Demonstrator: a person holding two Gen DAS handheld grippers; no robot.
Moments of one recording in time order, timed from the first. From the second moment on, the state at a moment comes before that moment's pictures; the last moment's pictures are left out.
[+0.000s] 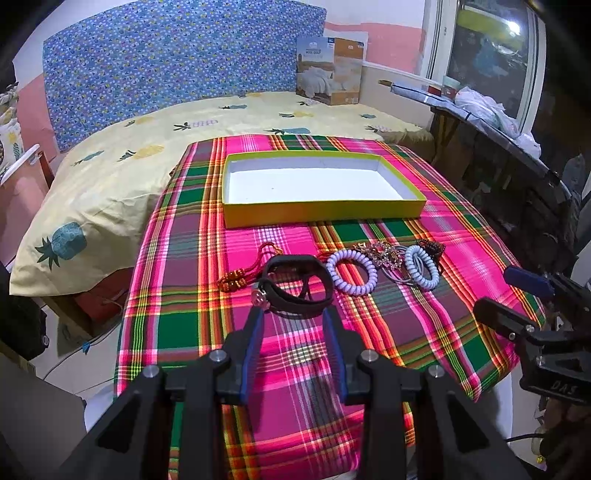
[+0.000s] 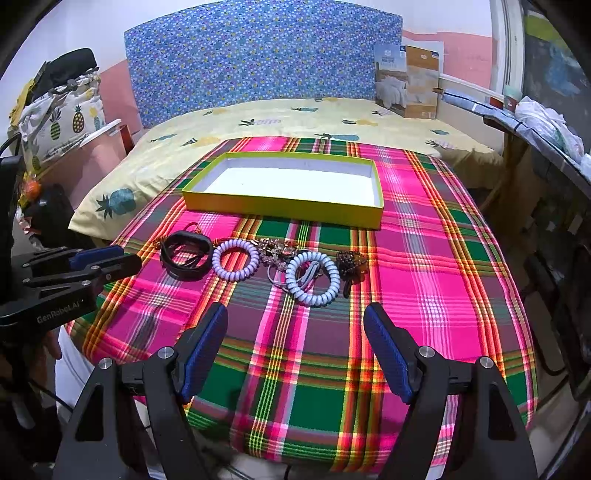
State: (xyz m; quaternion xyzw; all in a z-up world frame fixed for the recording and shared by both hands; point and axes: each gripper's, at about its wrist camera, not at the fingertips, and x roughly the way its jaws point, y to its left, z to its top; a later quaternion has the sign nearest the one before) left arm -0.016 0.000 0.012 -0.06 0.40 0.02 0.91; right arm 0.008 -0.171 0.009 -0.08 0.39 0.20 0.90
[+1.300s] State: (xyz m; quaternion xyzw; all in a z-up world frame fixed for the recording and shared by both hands) left arm -0.010 -0.003 0.008 -0.06 0.40 0.02 0.92; right arm 0.015 -0.174 0.005 -0.06 0.39 0.20 0.90
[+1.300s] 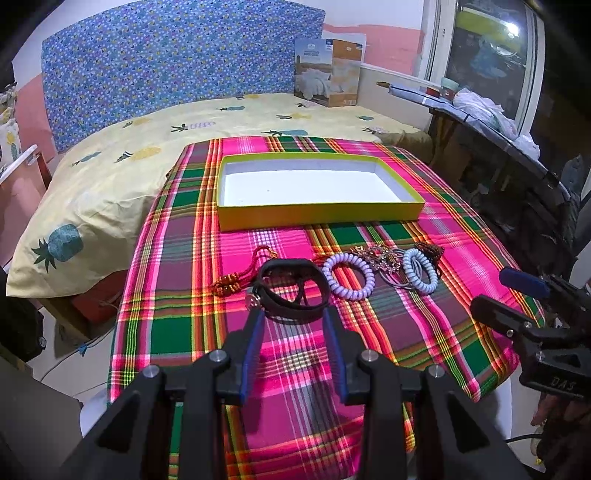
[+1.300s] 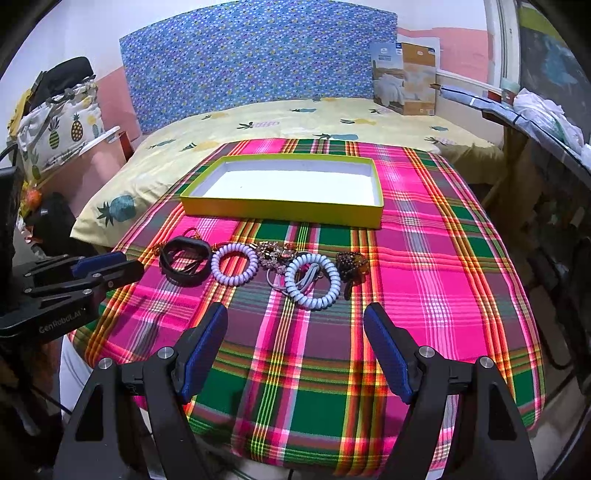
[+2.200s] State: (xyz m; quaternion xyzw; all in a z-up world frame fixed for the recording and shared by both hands) left arm 0.048 0.019 -0.029 -0.06 0.43 0.02 0.90; right arm 0.091 -0.199 -0.033 -0.03 0.42 0.18 0.89
